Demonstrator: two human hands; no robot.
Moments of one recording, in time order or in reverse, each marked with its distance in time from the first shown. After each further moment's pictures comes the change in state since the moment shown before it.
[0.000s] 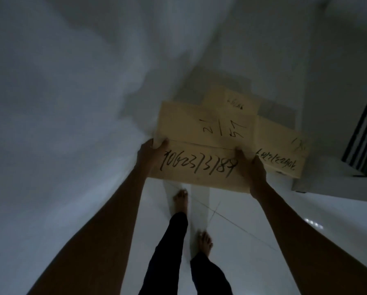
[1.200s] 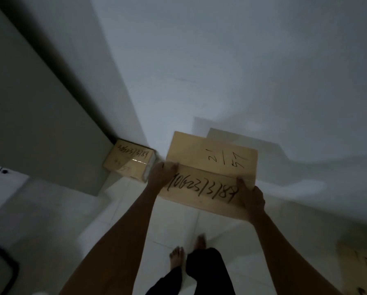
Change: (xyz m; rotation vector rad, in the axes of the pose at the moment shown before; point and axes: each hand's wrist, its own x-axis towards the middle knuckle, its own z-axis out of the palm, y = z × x) left_hand -0.554 -0.672 -0.244 -0.759 0.763 -0.398; right_hand -0.661 0.269 0.264 -0.838 -0.623 -0.866
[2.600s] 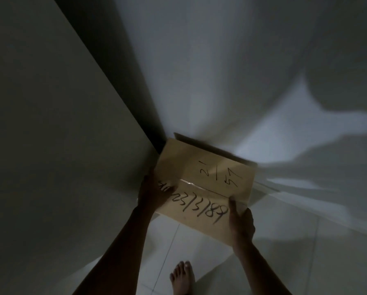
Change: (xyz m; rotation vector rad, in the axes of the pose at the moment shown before) left_hand 0.506 -0.381 -0.156 0.183 0.092 -0.111; right_hand 0.197 -0.061 0.643 0.040 -0.036 0.171
